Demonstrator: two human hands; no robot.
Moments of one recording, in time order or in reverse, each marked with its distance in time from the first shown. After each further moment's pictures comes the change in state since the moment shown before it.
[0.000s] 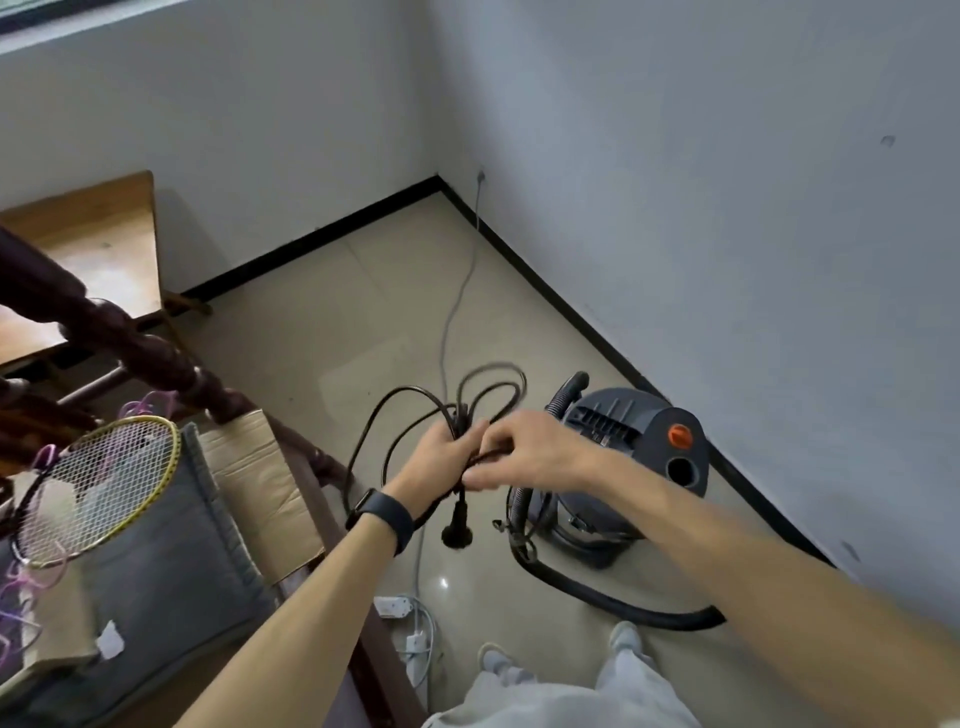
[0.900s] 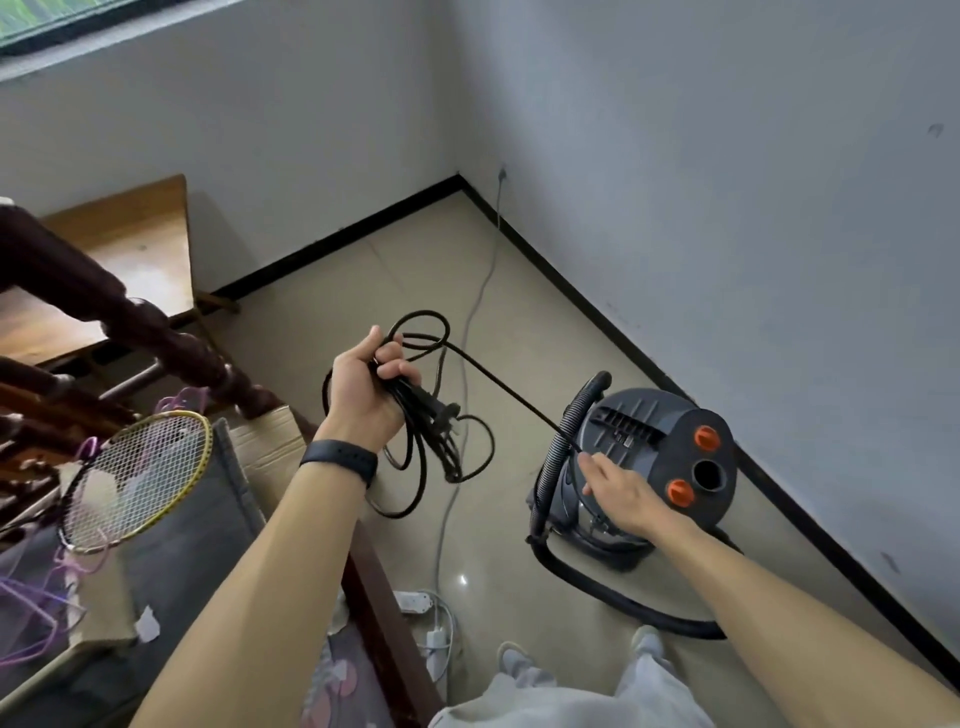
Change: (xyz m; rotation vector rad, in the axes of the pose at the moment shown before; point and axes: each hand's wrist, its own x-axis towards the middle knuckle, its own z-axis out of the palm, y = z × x) left_hand 0.014 0.056 -0.088 -1.306 0.205 -0.062; right_hand -0.001 0.142 0.048 0.147 0.219 0.417
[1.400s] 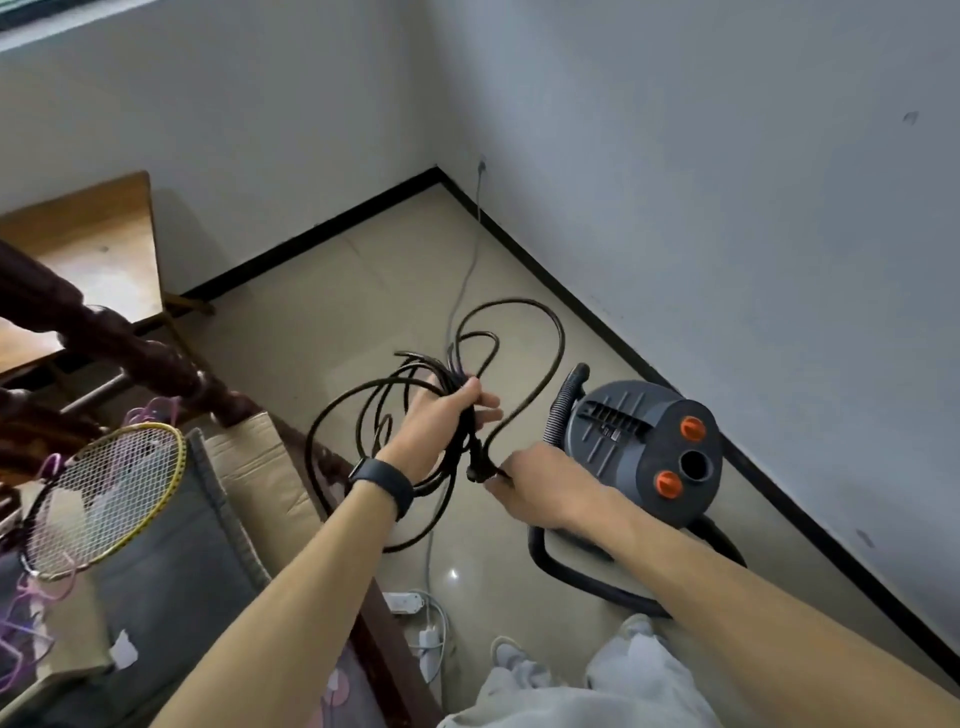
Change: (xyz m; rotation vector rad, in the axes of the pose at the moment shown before) left_hand 0.002 -0.073 0.001 1.035 -0.122 0.050; right_hand -0.016 -0.101 0.019 -0.495 -0.102 -0.314
